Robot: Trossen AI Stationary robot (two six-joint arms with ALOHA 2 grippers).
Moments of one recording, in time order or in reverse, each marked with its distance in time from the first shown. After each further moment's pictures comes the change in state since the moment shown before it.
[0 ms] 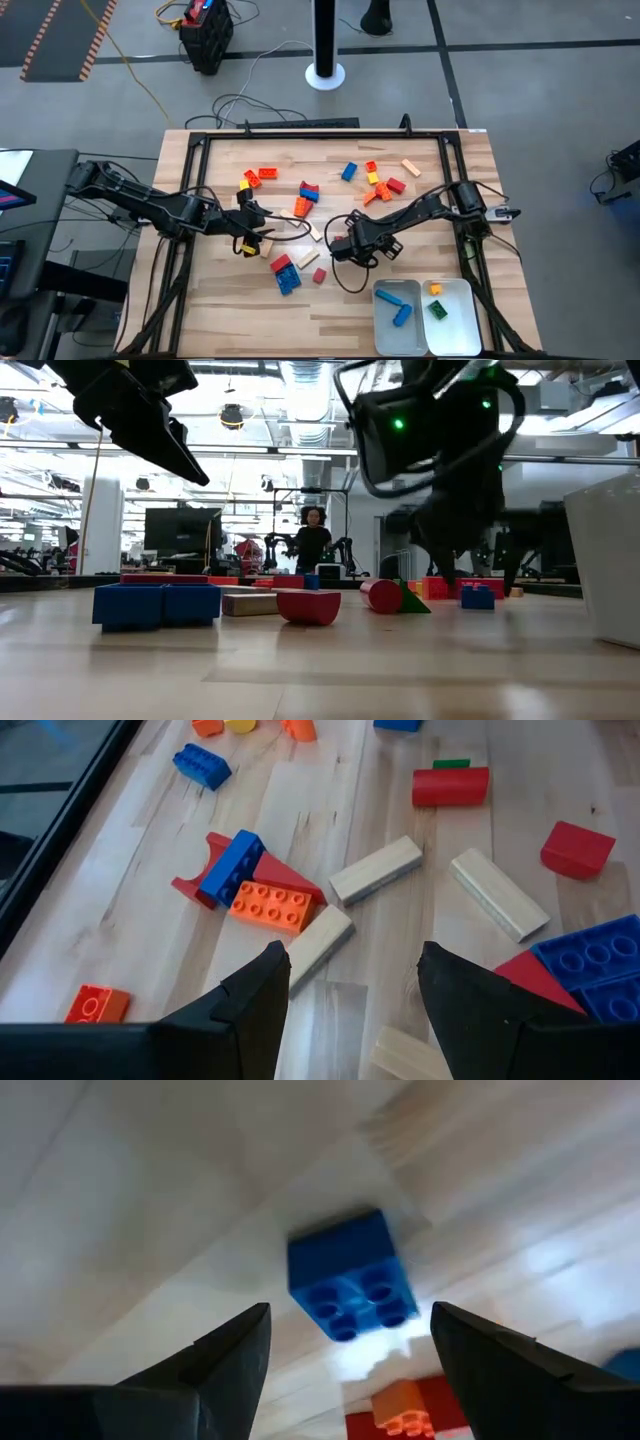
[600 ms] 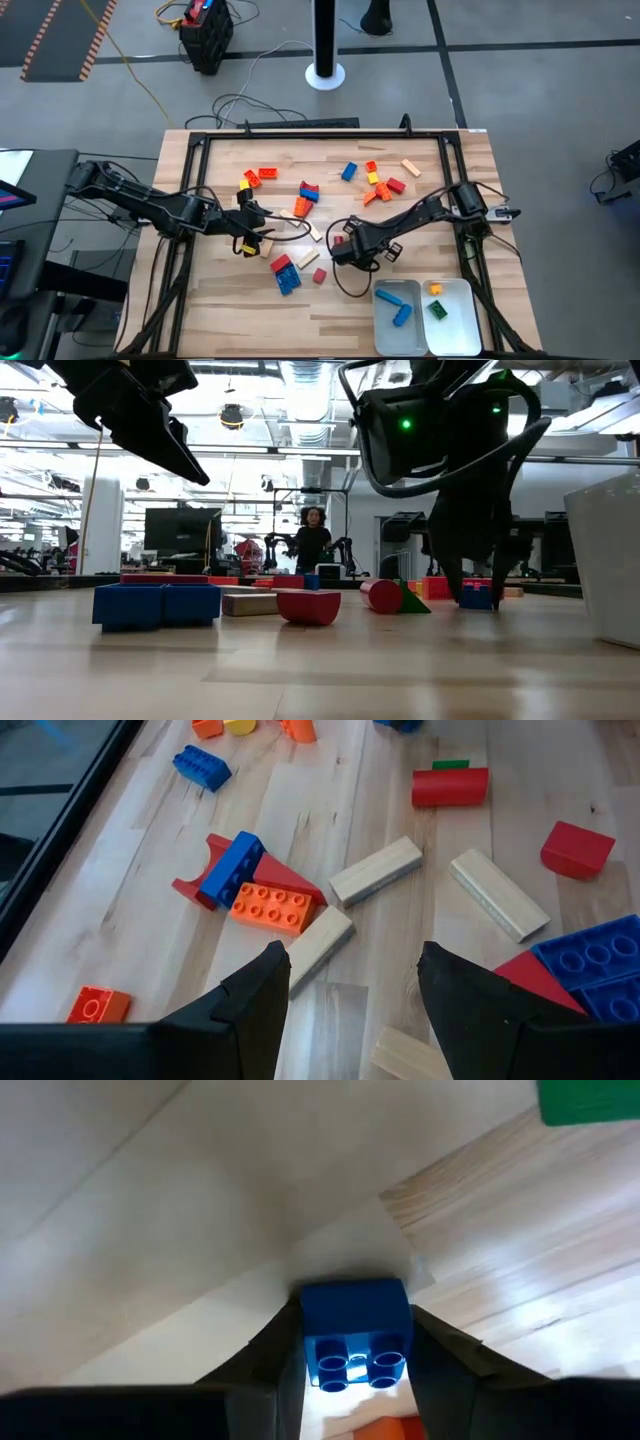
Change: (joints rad) left arm 0.000 0.000 0.000 0.002 0.000 0.005; right arm 0.029 0.000 -0.028 0.094 -0.018 -0.080
